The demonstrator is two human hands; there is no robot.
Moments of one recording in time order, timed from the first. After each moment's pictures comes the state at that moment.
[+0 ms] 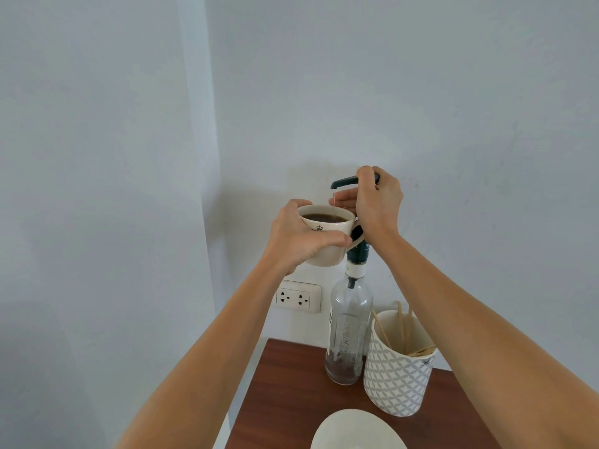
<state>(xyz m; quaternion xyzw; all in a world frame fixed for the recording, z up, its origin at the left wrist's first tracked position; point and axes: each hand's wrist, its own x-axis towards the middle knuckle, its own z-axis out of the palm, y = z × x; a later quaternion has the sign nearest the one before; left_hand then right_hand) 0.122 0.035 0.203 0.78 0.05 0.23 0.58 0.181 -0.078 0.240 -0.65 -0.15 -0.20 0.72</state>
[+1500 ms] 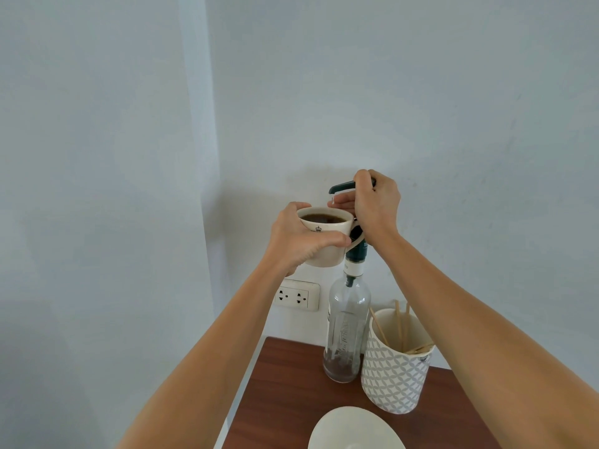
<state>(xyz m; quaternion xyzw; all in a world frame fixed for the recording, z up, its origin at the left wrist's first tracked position) 0.121 0.032 0.200 0.77 0.05 0.23 0.59 0.186 -0.080 0.236 -0.68 -0.16 -0.20 0.69</state>
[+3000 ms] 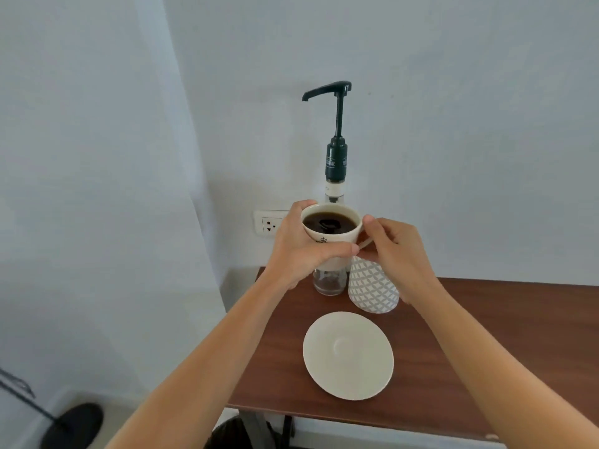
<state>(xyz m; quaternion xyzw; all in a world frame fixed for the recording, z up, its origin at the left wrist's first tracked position) 0.056 -0.008 0.090 0.80 0.01 0.17 0.58 0.084 -0.172 0.084 -0.75 -0.13 -0.06 0.64</state>
